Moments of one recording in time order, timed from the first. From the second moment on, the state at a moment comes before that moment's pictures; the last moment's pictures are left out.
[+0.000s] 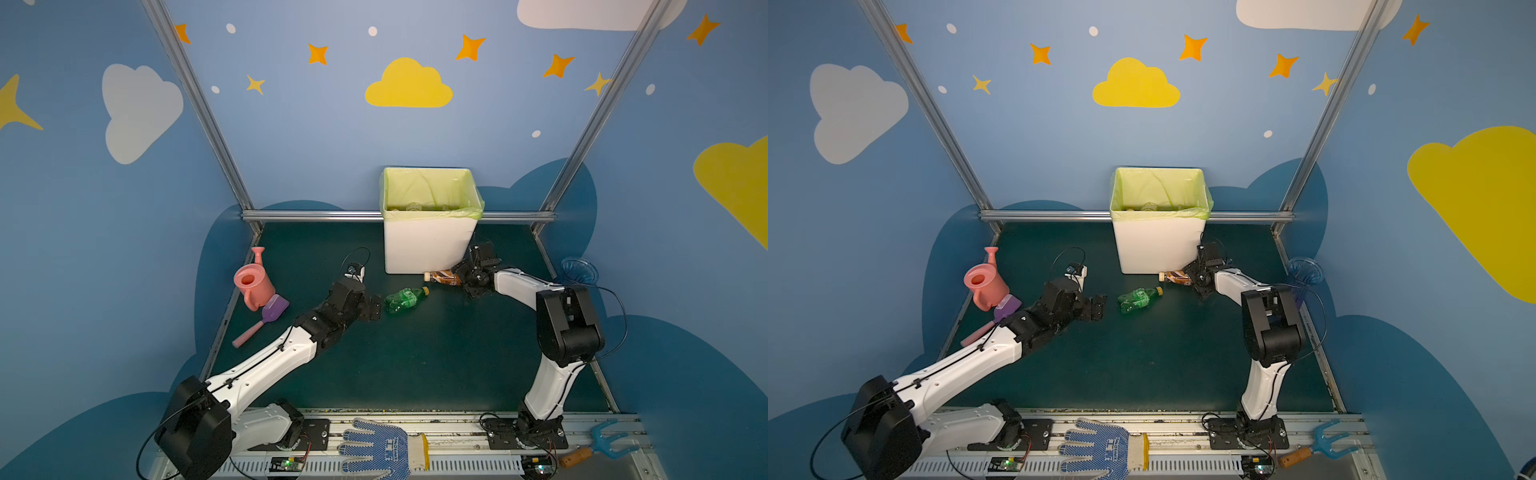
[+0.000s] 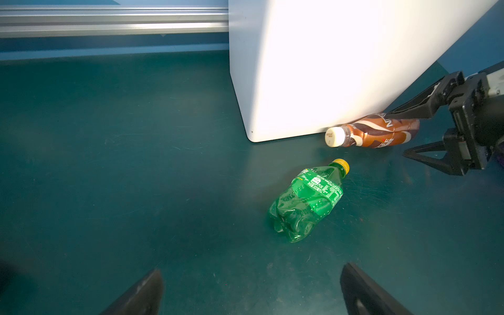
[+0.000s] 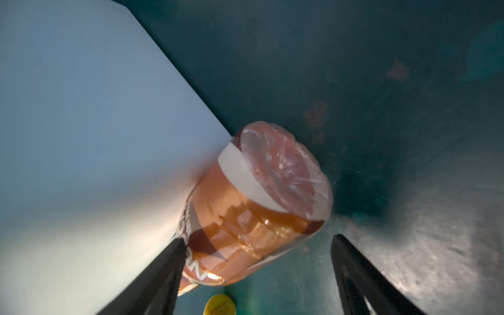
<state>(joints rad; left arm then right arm) -0.62 1.20 0.80 -0.24 -0.25 -0.34 0.27 1.88 1.20 -0.28 -0.02 1.14</state>
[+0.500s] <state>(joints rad) -0.62 1.21 0.80 -0.25 -0.25 -0.34 0.18 1.86 1.15 -0.35 0.01 1.09</state>
